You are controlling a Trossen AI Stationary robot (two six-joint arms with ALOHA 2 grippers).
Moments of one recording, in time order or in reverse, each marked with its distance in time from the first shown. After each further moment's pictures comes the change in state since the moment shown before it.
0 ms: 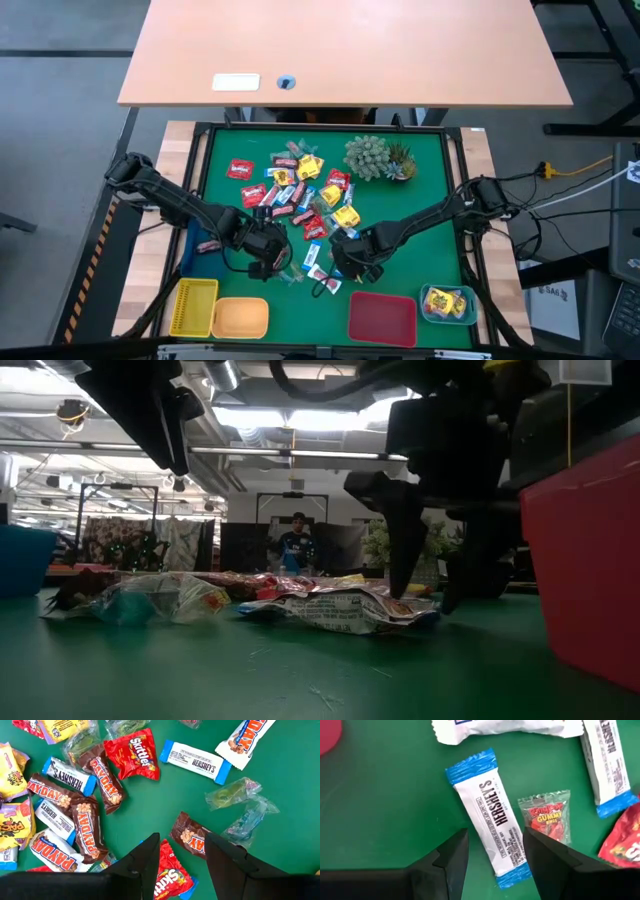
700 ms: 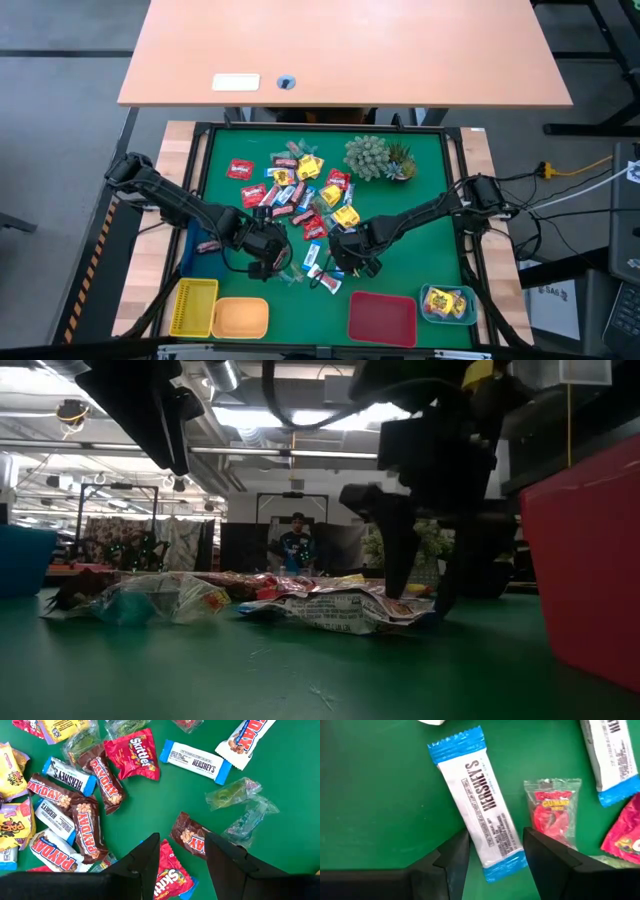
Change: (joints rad) left arm 0.000 0.000 0.000 0.001 0.000 0.000; right arm -0.049 0.026 0.003 -0.017 -0.043 -0.024
